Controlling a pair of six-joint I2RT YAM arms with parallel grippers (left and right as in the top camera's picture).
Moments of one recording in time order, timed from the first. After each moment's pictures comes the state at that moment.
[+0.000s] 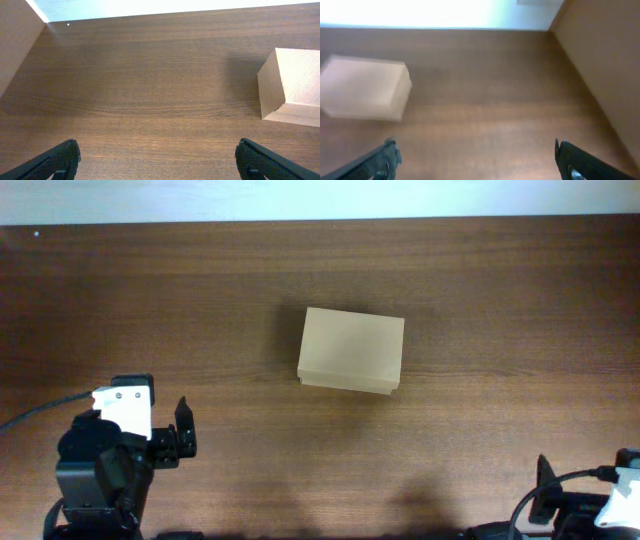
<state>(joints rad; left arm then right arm) 0.00 0.62 1.00 -0.96 -0.11 0.05 0.10 0.48 1.37 -1.40 0.27 0.03</state>
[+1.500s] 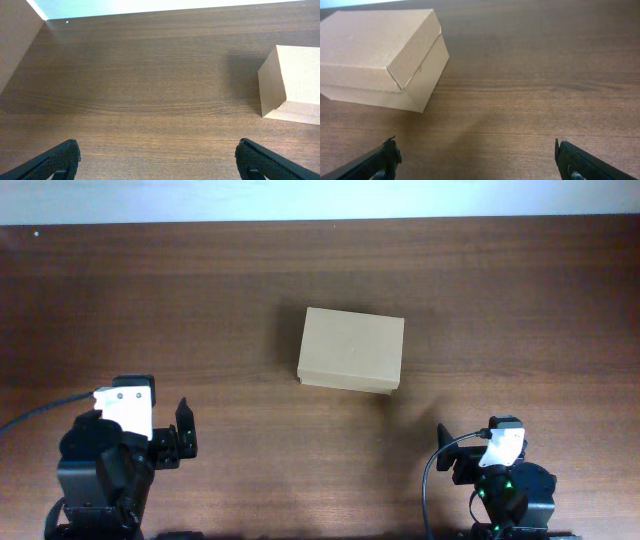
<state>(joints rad) 0.00 0.62 0.99 -0.97 -0.11 0.05 -0.08 0.02 0.16 -0.59 -0.18 0.05</state>
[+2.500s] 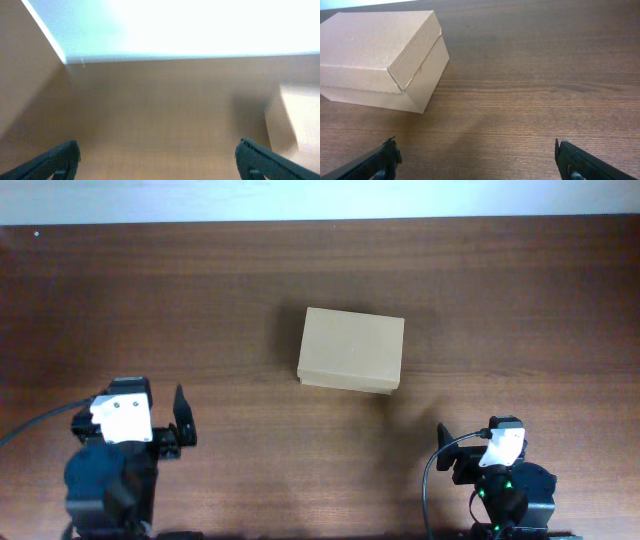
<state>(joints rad) 0.00 0.45 0.76 -0.57 -0.14 0.06 -0.08 0.02 0.16 -0.59 -0.18 0.05</state>
